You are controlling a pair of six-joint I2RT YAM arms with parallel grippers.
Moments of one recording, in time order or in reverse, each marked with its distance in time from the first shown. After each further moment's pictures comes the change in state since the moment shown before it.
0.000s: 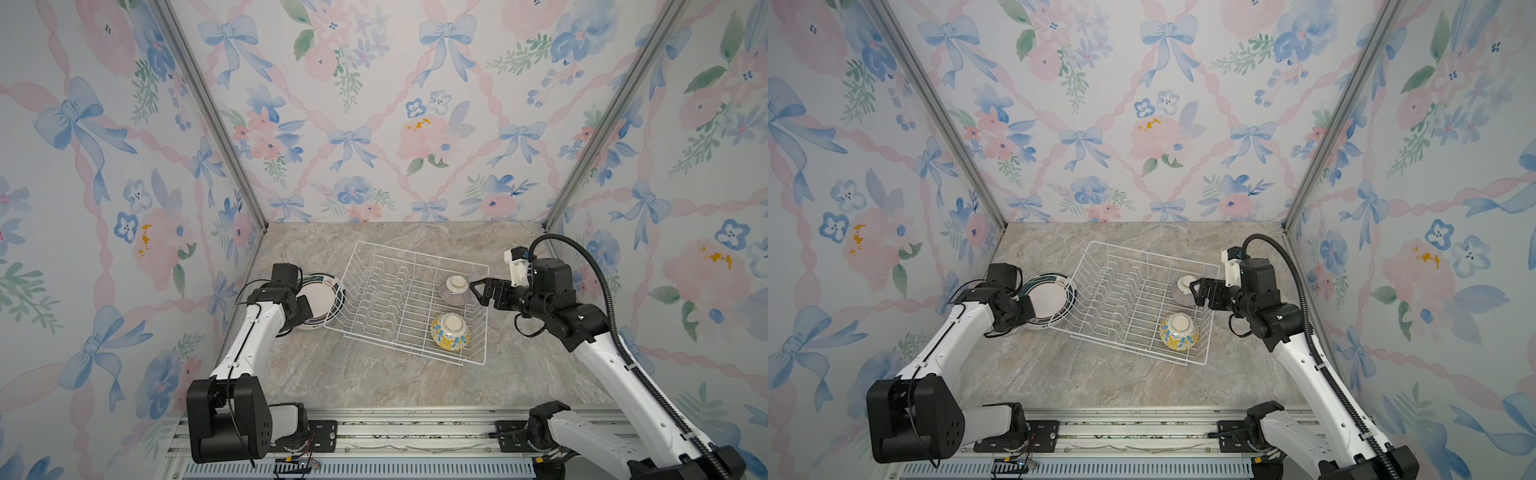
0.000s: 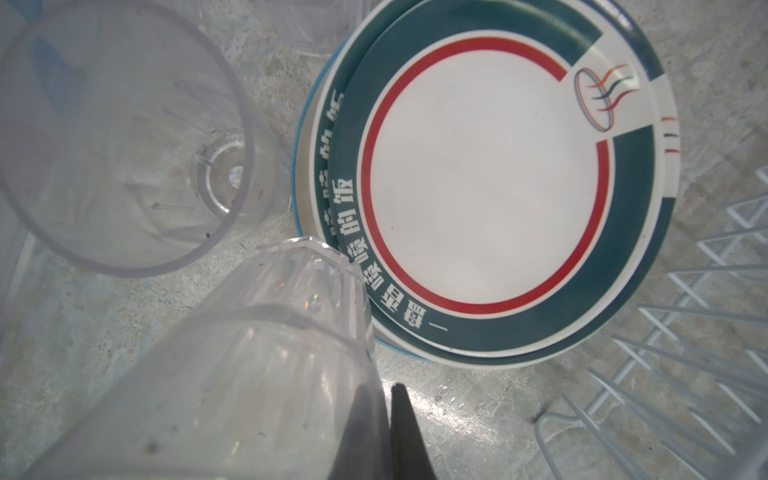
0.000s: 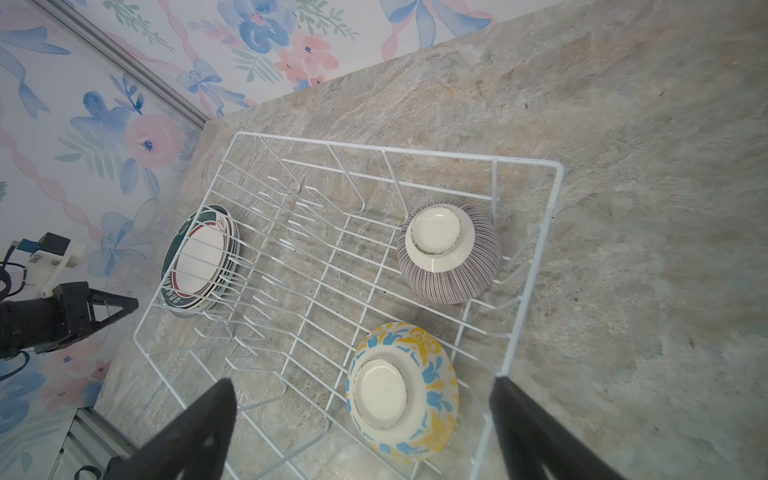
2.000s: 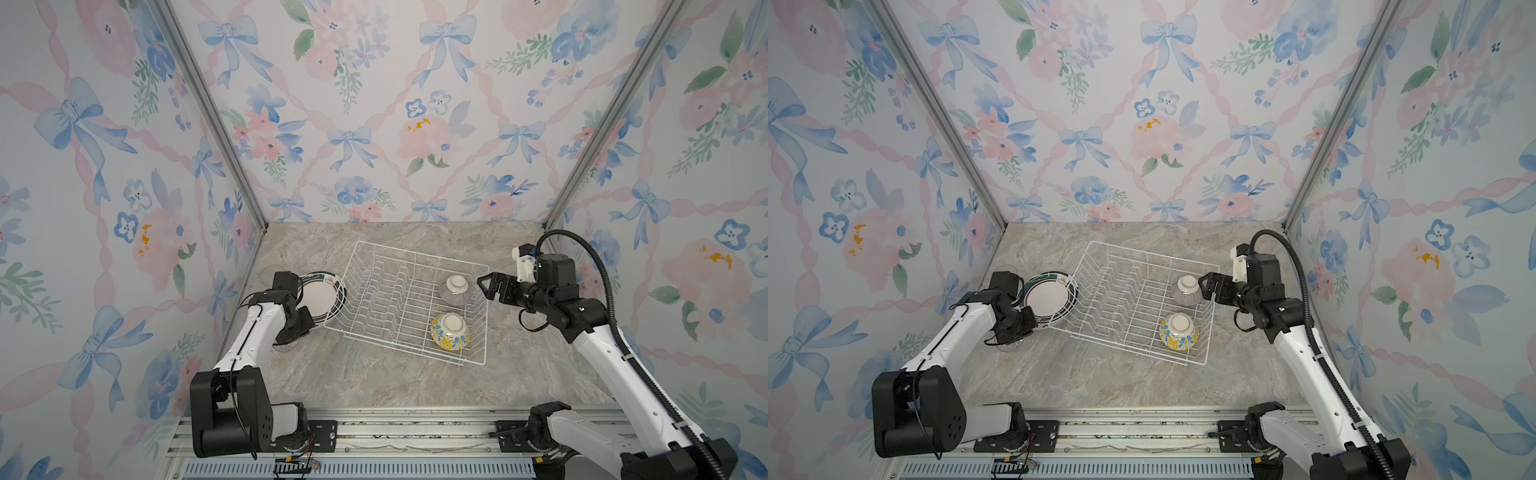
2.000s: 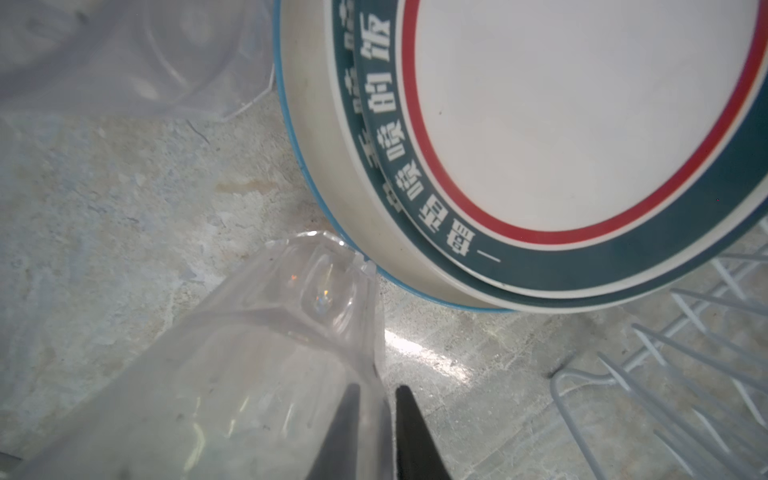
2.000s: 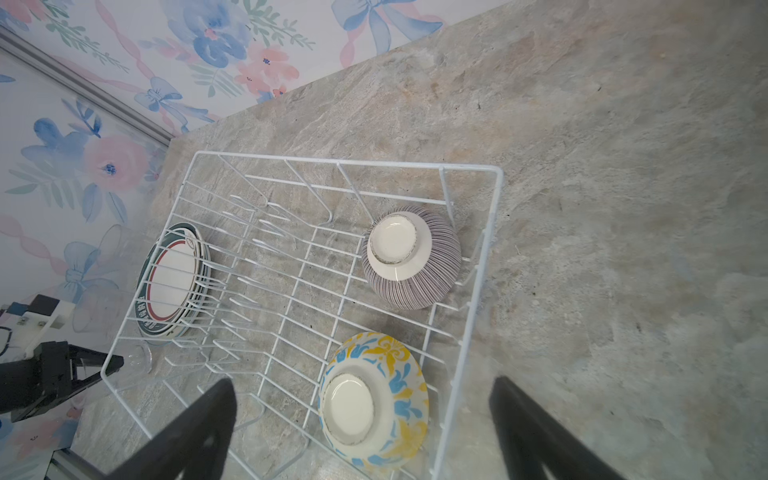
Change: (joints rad) left arm 0.018 0.037 -0.047 -0.089 0.091 -0.079; right arm -0.085 0.044 0.021 -0.019 0.005 -0.008
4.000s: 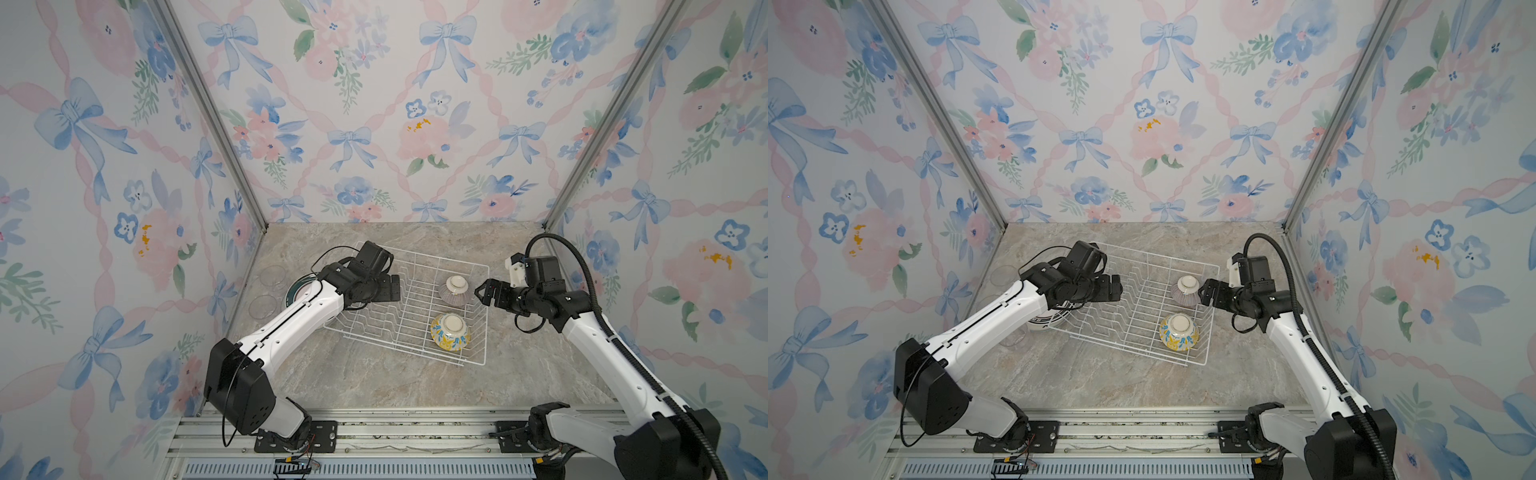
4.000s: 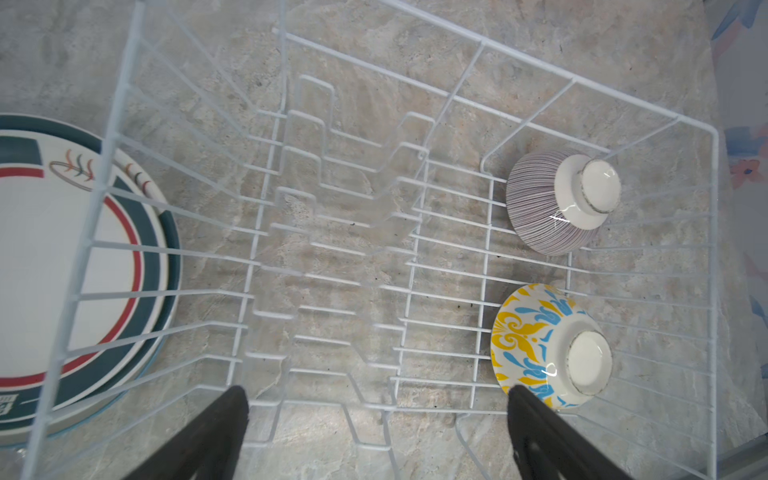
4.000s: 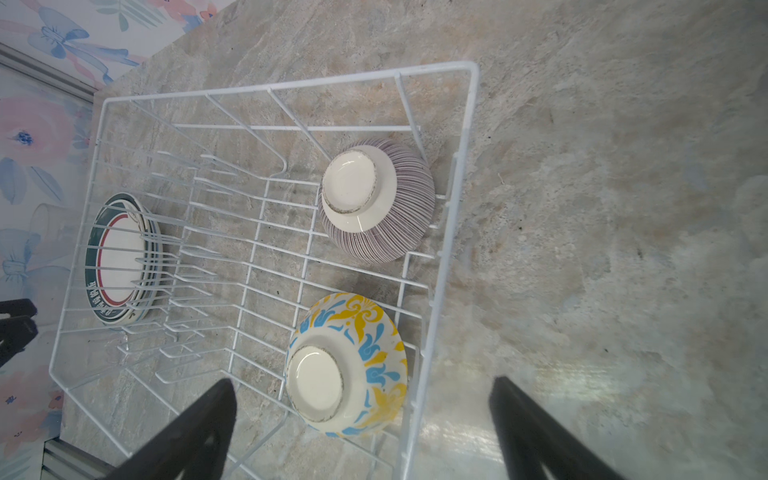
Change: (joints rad) left arm -0.707 0.182 0.444 0.137 -0.066 -0.131; right arm 0.008 0.111 -0.014 -0.091 0.018 0.027
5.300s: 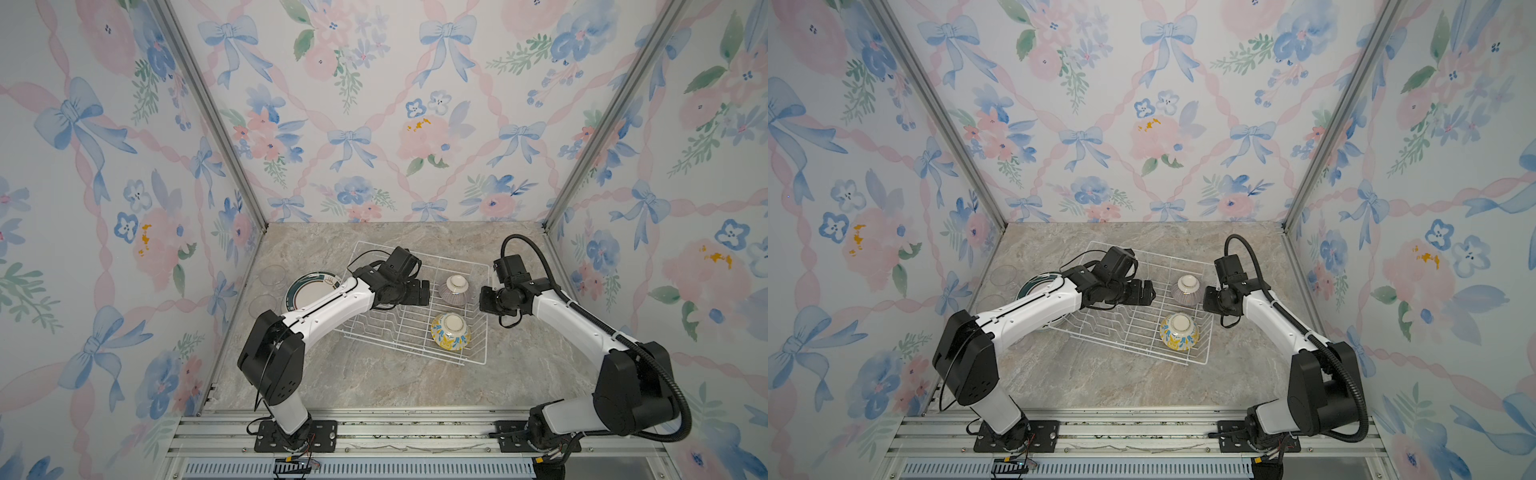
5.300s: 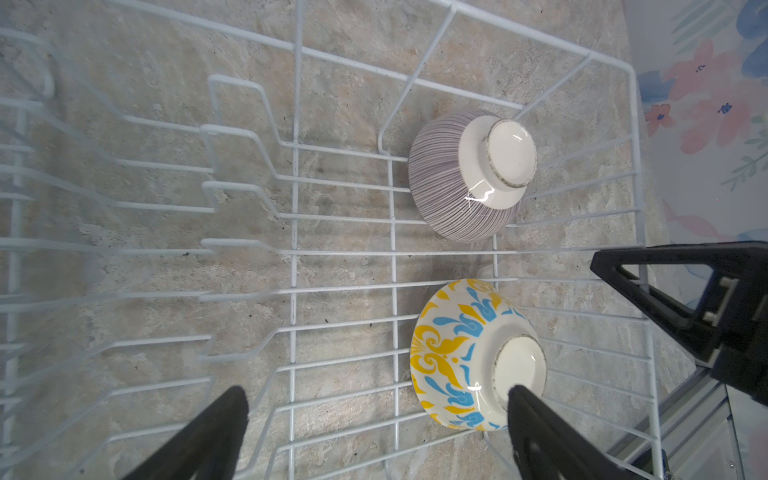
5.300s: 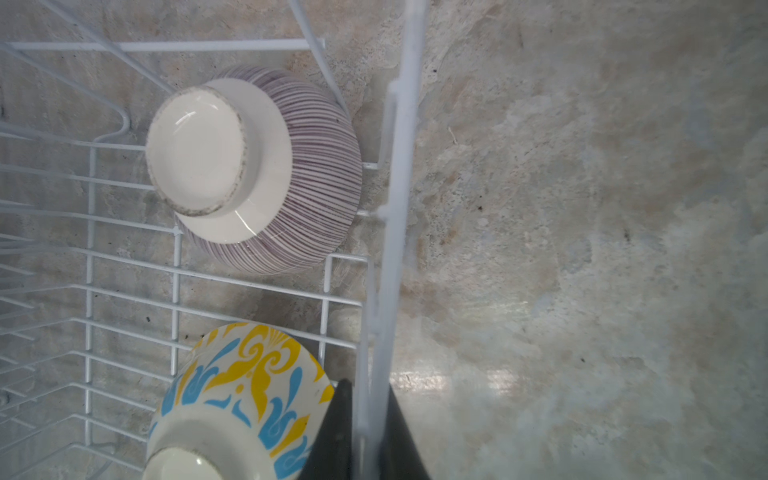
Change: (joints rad) left arm -0.093 0.179 0.035 0.196 0.129 -0.004; right arm 0.045 0.302 0.037 0.039 0.188 0.007
